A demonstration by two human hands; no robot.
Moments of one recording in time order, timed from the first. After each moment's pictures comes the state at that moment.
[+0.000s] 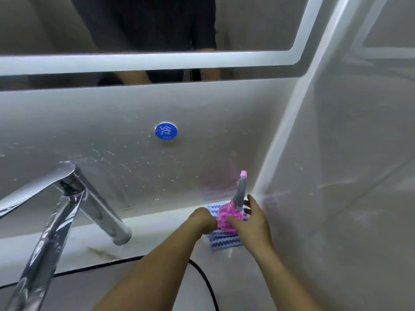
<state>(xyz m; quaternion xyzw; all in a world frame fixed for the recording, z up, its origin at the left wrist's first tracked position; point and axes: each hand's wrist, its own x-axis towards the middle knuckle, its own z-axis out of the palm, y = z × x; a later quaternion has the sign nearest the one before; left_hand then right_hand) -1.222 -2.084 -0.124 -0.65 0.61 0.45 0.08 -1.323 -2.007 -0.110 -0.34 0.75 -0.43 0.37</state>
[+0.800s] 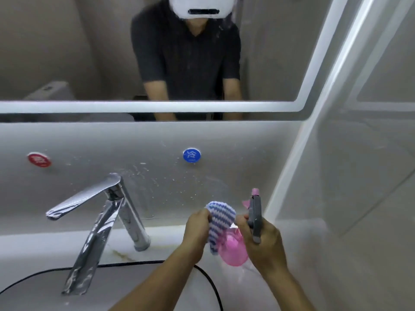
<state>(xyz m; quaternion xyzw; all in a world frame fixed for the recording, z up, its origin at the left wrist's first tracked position) -1.186 -2.054 -0.068 -0.62 0.34 0.61 -0.36 -1.307 -1.984 -0.046 -0.54 0.69 -0.44 0.22</state>
